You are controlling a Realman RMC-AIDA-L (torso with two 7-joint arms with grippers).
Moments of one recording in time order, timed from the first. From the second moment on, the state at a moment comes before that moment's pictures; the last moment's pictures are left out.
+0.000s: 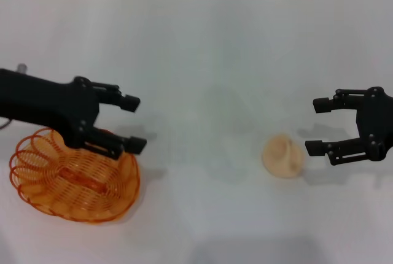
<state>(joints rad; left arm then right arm) -0.54 -1.99 0.87 1.07 2.07 1.92 -1.74 0.29 2.01 -1.12 -1.23 -1.80 -1.63 1.67</state>
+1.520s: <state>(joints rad) -0.54 -1.85 0.84 1.23 2.61 1.95 -2.34 0.30 2.01 -1.13 -1.22 -1.71 -1.58 1.67</state>
